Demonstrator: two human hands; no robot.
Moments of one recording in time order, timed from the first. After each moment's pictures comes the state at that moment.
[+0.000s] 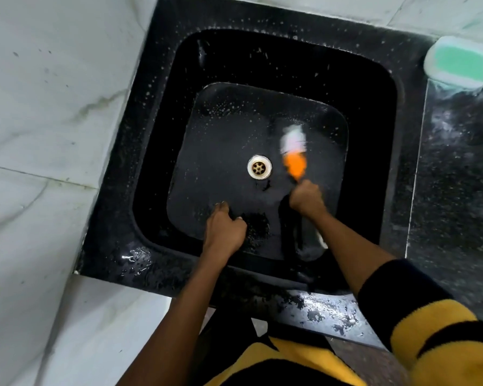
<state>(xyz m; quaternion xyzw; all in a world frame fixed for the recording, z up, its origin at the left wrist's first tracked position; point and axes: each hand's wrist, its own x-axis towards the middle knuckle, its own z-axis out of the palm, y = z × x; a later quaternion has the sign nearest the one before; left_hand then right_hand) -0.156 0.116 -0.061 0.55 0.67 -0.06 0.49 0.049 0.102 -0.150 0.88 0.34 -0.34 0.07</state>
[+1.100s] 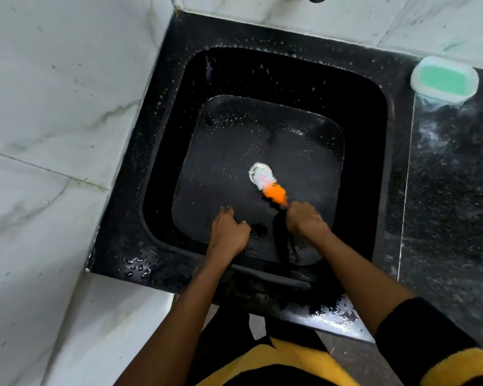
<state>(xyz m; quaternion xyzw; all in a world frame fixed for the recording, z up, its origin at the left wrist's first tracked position) -0.161 0.113 -0.056 0.57 0.65 -0.07 0.50 0.021 0.081 -0.100 0.82 0.40 -0.38 0.15</state>
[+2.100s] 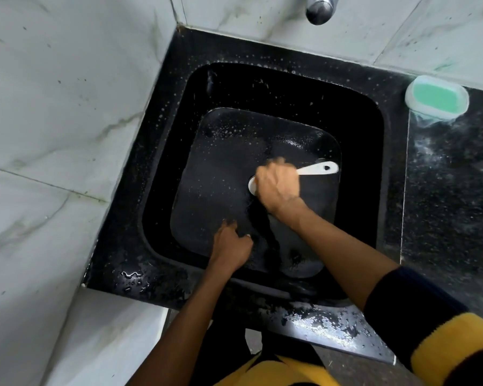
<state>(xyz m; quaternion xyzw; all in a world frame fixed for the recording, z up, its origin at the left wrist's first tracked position) -0.161 0.112 -0.070 0.57 0.63 -0.04 0.52 -0.011 0.168 -0.033 0.76 0.64 -0.02 0.14</state>
